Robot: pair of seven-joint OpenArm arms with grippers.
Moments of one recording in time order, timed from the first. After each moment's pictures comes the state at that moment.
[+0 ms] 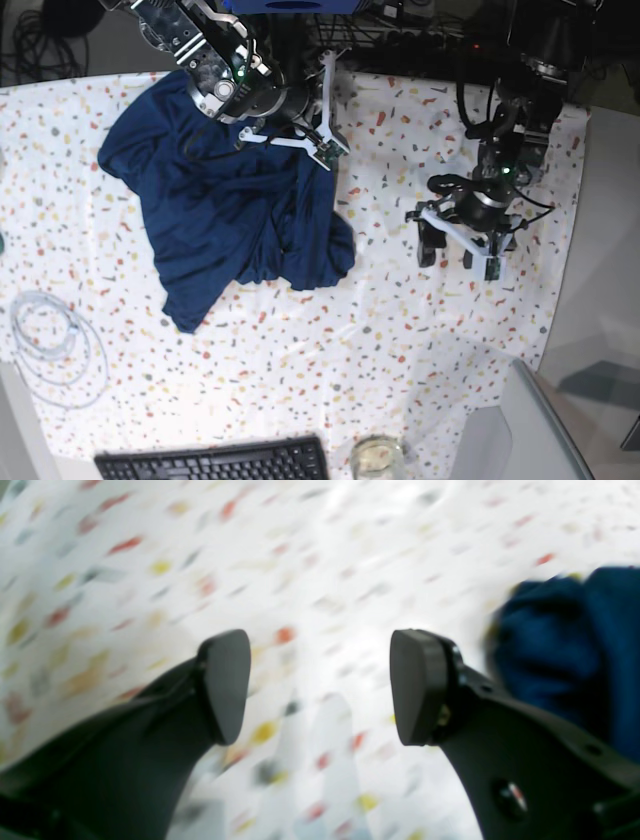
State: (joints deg) left arm 2.7 -20.5 13.0 75.7 -26.4 -0.4 13.4; right arm -12.4 5.7 -37.4 95.4 8.4 8.6 -56.0
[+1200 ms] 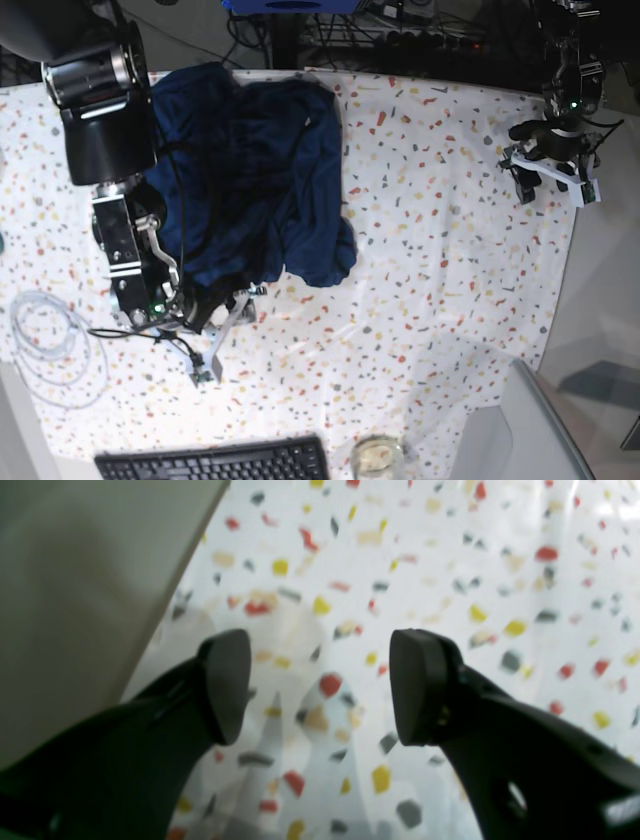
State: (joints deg) left arm 19.7 -20.8 -13.4 78.5 -26.3 -1.1 13.6; right arm 21.2 1.8 -10.2 64.0 8.6 8.4 -51.8
